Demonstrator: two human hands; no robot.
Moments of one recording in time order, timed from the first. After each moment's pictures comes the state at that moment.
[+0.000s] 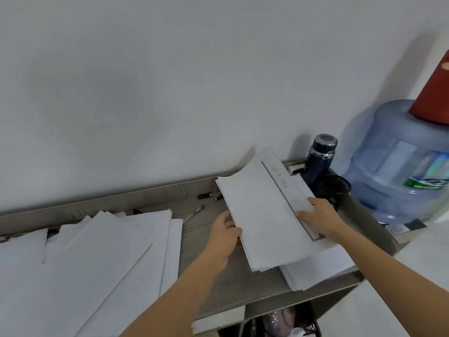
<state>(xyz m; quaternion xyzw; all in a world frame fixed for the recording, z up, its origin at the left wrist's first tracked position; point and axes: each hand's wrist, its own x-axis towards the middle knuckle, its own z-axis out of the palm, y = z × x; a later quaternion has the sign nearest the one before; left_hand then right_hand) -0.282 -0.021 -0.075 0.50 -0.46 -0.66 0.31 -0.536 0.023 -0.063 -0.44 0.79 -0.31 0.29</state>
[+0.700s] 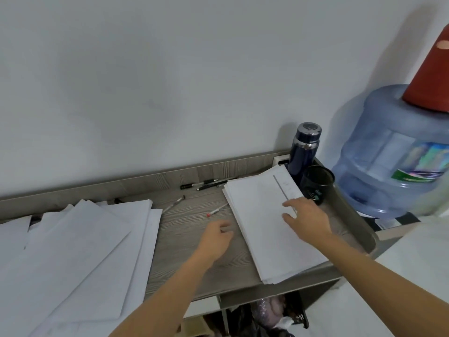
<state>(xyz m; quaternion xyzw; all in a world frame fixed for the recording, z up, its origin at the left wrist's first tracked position) -0.350 -0.005 -0.126 0.57 -0.63 -0.49 0.18 -0.592 0.051 -0.106 -0.56 0.81 -0.15 0.11</state>
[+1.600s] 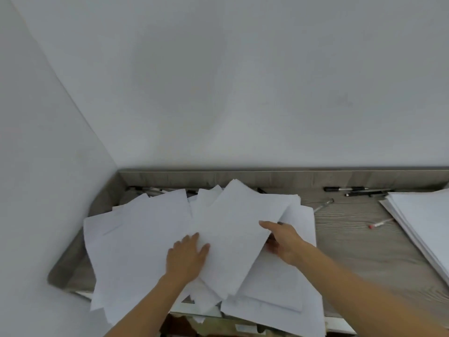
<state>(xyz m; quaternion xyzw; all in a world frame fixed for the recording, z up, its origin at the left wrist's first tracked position) 0.108 -0.032 -0.143 0.74 -0.65 -0.17 0.00 -0.145 -0.061 -0.121 -0.20 0.59 -0.40 0.67</state>
